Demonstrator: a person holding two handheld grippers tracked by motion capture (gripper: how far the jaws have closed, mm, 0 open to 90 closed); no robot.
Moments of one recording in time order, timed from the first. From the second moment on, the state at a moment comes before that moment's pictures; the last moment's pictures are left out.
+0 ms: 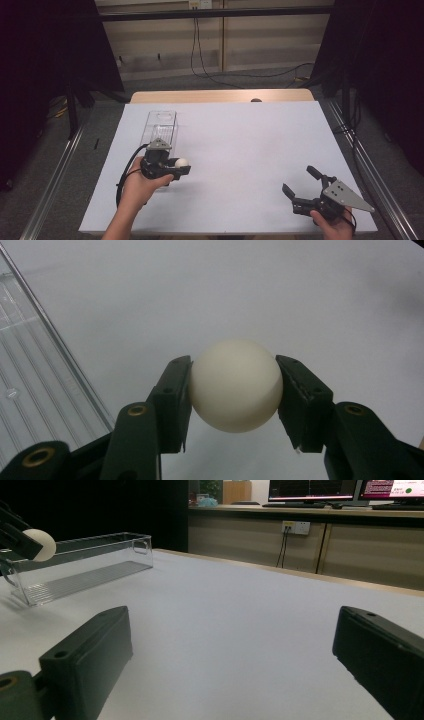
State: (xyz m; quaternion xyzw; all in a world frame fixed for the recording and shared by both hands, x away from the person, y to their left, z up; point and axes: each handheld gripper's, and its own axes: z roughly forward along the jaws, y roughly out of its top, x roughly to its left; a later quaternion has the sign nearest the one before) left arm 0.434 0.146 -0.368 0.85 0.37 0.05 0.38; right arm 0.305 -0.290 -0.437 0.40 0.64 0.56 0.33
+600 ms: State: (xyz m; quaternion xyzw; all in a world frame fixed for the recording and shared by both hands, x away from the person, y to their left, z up) left arm 0.439 0.149 -0.362 0.85 0.37 0.06 0.38; right arm 0.305 -0.290 -0.437 0.40 0.64 0.57 0.33
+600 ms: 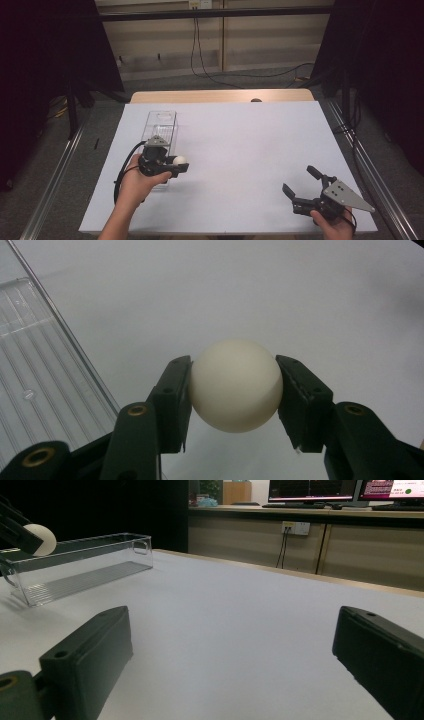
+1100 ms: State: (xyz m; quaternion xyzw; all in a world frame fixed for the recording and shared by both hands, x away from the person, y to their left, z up) left arm 0.443 0.151 -0.358 0.84 0.38 0.06 0.38; right arm 0.305 -0.290 -0.437 0.40 0.64 0.57 0.33
